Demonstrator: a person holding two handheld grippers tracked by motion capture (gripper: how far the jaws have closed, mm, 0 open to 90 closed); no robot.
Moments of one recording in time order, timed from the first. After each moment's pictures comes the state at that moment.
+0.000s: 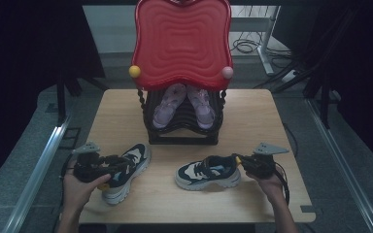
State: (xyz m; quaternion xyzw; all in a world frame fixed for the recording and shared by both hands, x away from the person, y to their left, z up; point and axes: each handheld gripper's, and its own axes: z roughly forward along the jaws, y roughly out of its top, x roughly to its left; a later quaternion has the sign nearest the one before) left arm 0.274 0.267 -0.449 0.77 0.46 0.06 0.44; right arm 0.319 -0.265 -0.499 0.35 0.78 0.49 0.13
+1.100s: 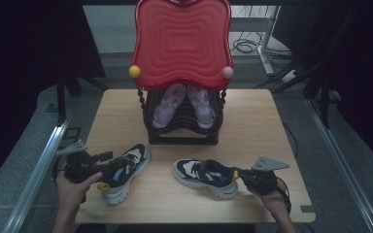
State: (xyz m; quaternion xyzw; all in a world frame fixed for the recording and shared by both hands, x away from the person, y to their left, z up) left arm 0.265 0.284 -0.438 0.73 0.45 0.06 0.50; right arm 0.273 -0.257 -0.495 0.33 0.81 0.47 0.14
